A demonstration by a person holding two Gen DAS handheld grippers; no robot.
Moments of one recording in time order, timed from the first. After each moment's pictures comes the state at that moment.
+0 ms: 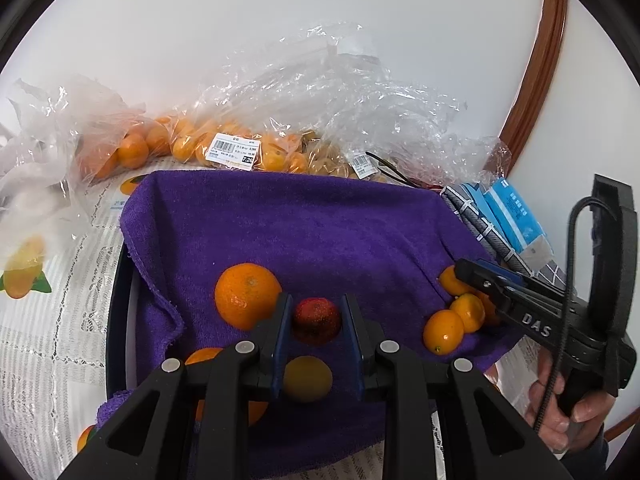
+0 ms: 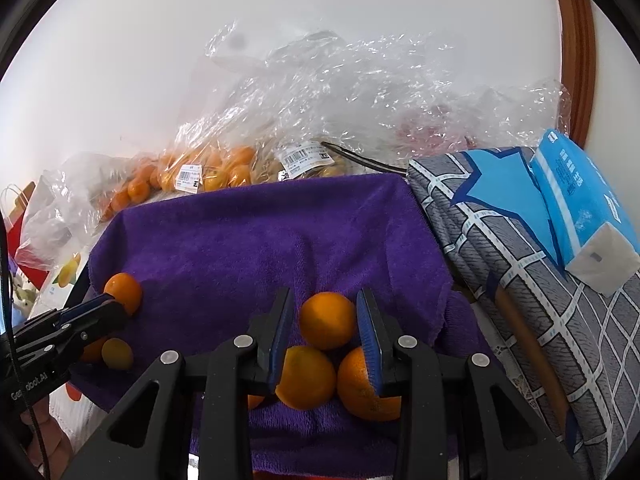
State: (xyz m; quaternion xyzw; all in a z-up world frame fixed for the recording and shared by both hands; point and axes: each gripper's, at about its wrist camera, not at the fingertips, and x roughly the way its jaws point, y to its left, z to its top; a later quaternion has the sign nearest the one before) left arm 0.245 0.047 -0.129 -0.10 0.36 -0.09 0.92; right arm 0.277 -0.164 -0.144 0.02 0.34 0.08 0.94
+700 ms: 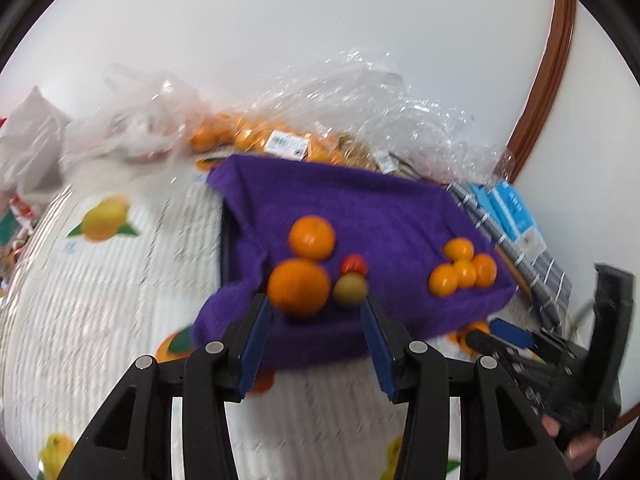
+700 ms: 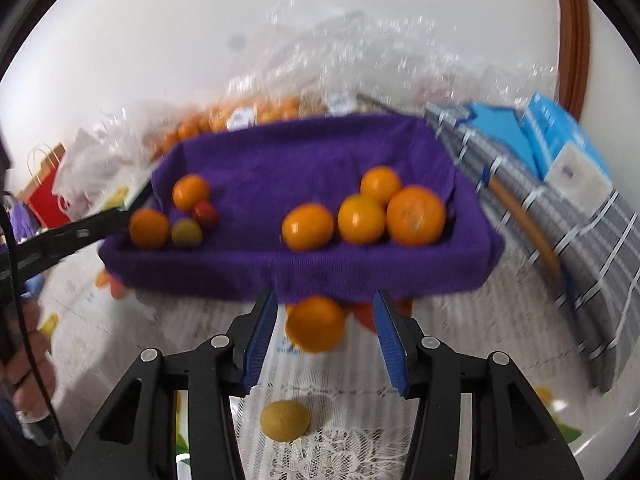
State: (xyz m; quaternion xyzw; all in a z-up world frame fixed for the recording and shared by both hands) left arm 0.162 0.090 -0.112 -0.11 0.37 -0.05 0.92; right arm 0.185 -0.145 -0.166 0.01 0.40 0.12 0.91
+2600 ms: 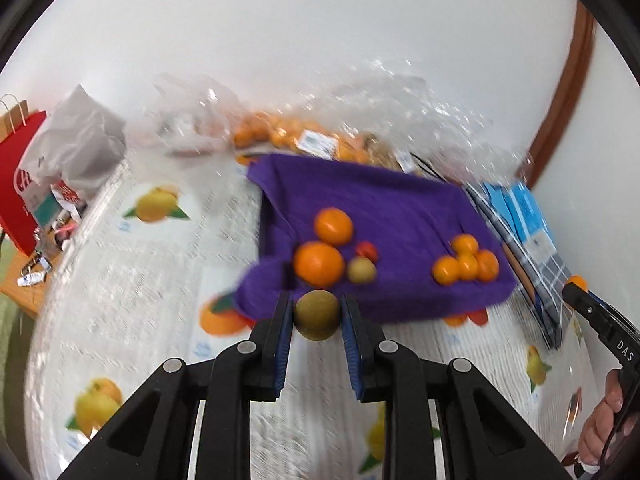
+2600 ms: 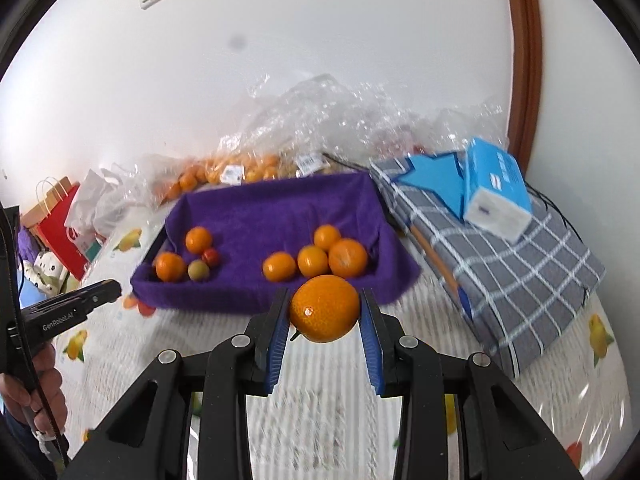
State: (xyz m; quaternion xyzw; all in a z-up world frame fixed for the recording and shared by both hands) left arm 0.137 0.093 -0.076 -0.11 0.39 0.01 0.91; right arm 0.133 -0.199 -0.073 0.03 0.33 0.09 0.94
